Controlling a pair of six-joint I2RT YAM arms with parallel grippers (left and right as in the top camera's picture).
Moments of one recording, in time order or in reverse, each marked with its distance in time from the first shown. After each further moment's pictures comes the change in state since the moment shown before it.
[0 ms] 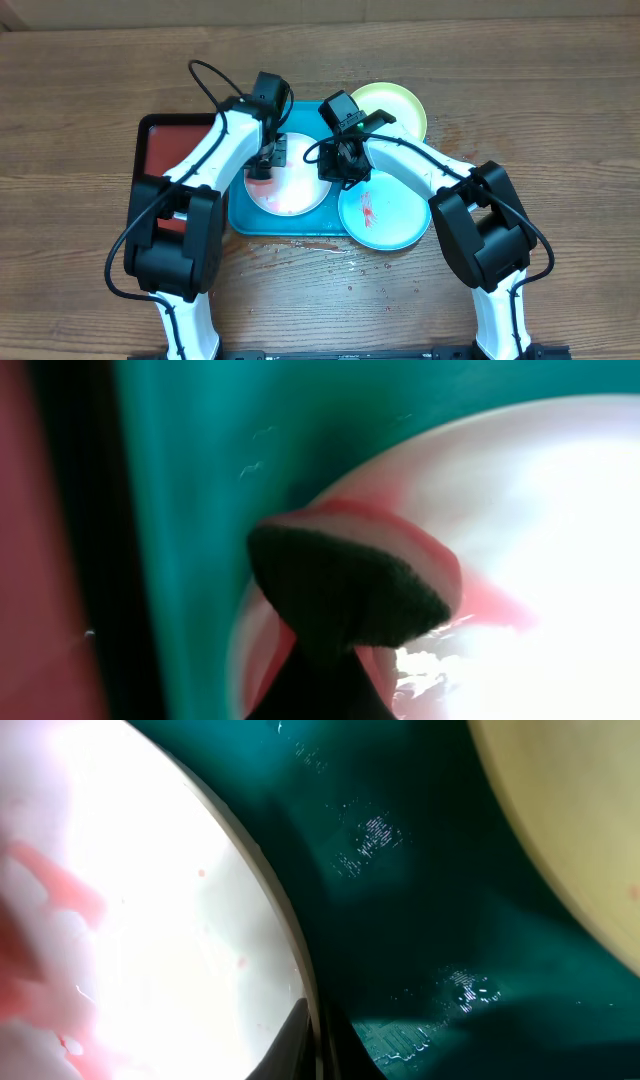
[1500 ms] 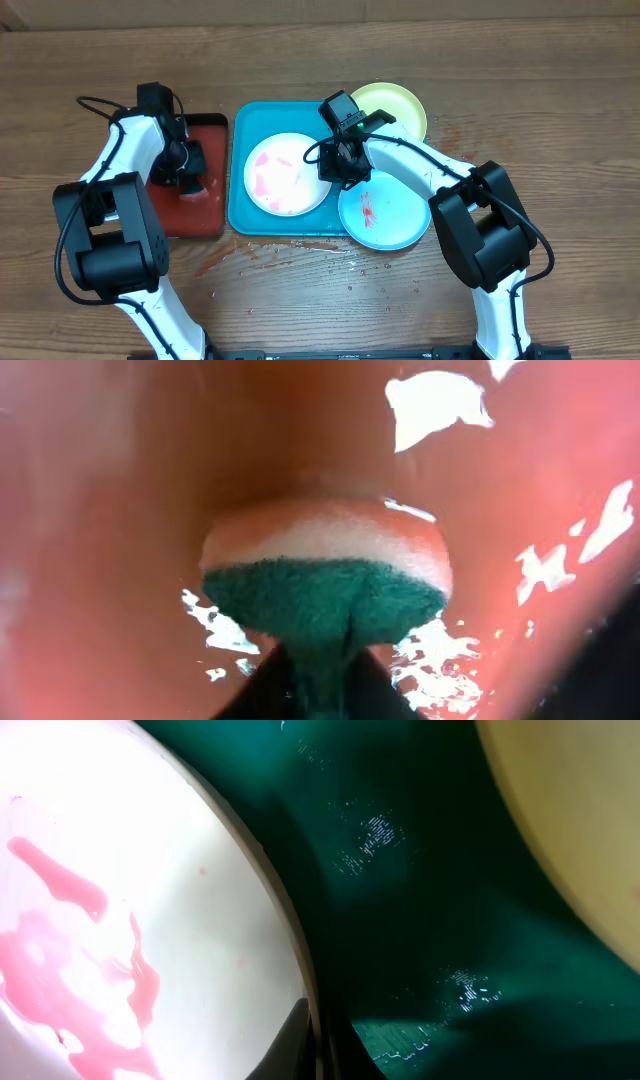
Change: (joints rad) left arm 0.439 0.003 -0.108 0.066 0.205 0.164; right arm 0.000 0.000 0.000 0.005 -0.002 -0.011
